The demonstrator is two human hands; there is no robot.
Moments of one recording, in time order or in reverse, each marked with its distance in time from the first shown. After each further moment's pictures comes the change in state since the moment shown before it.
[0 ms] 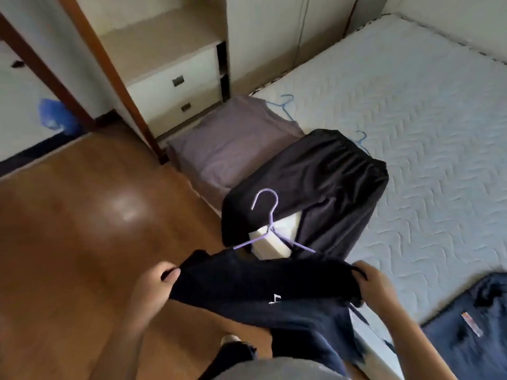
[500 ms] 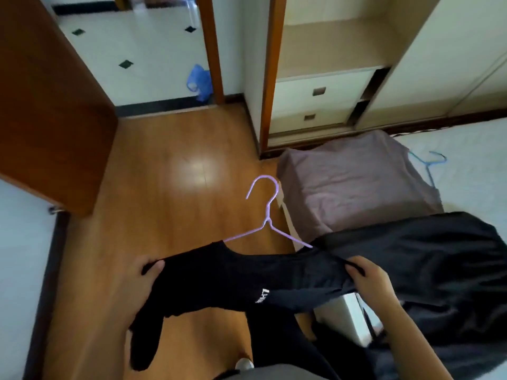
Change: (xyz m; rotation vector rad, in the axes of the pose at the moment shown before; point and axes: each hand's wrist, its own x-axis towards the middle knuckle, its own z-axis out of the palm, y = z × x) left_hand -0.003 -0.134 -0.138 -0.425 0.396 -0.448; right_hand 0.085 -0.263 0.122 -0.095 -0.221 -0.461
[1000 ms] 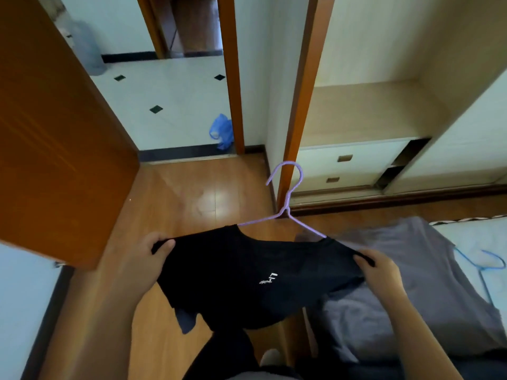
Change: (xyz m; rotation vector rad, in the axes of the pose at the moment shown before) left_hand 0.206 0.218 -0.050 0.101 0.166 0.217; right_hand 0.282 -0.172 -0.066 0.040 0.058 -0.143
